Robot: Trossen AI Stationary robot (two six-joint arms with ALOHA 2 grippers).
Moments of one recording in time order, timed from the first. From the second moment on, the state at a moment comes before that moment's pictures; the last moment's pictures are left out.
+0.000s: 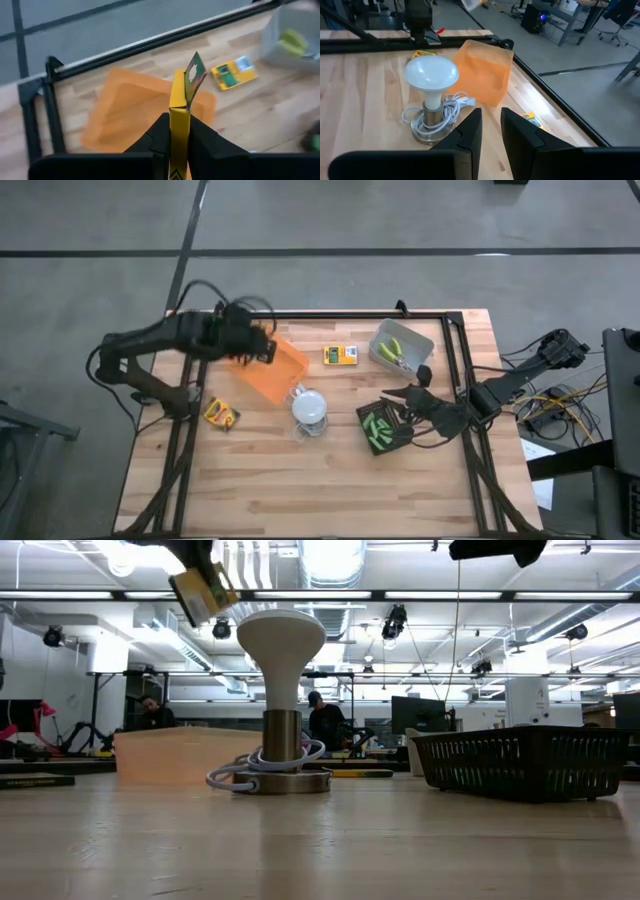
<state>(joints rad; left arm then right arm) 0.08 1.37 1.71 -1.49 -0.59 -1.04 0.53 1.06 0.84 -0.34 0.89 0.34</state>
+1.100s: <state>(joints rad) 0.59 1.37 0.97 -0.82 0.15 -0.28 0.47 1.06 0.84 -0.25 0.95 0.34</state>
